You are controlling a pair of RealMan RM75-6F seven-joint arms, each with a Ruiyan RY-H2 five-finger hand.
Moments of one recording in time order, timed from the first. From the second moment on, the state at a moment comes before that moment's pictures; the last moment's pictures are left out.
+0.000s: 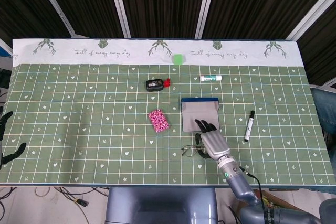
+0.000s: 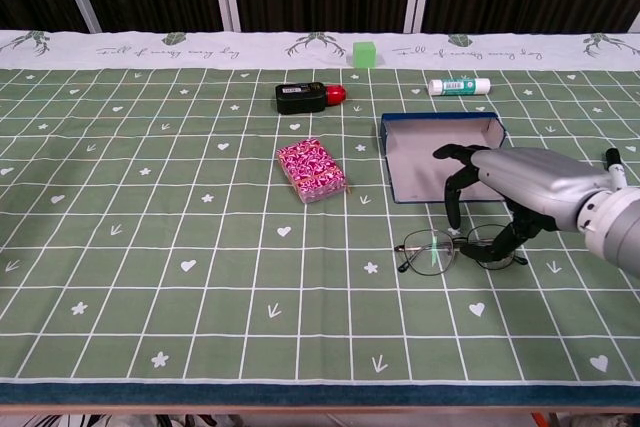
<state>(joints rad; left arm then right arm) -0.07 -1.15 -0.11 -1.61 1.42 1.55 0.04 0.53 -1.64 0.11 -1.54 -1.16 1.04 -0.45</state>
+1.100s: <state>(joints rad) -0.07 -1.16 -0.11 -1.61 1.42 1.55 0.04 0.57 -1.63 0.11 -1.53 -1.12 0.99 -0.44</state>
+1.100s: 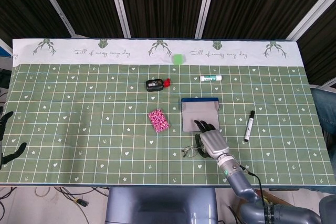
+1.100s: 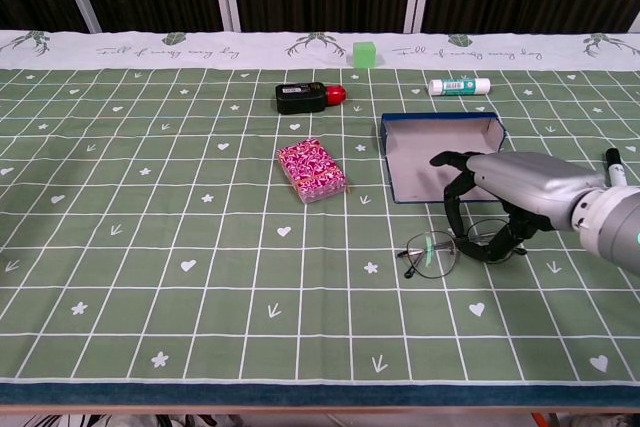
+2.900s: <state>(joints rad) -0.06 -1.16 -0.12 -1.62 1.42 1.56 0.04 0.75 -1.41 0.30 -1.47 -0.85 0.79 -0.31</state>
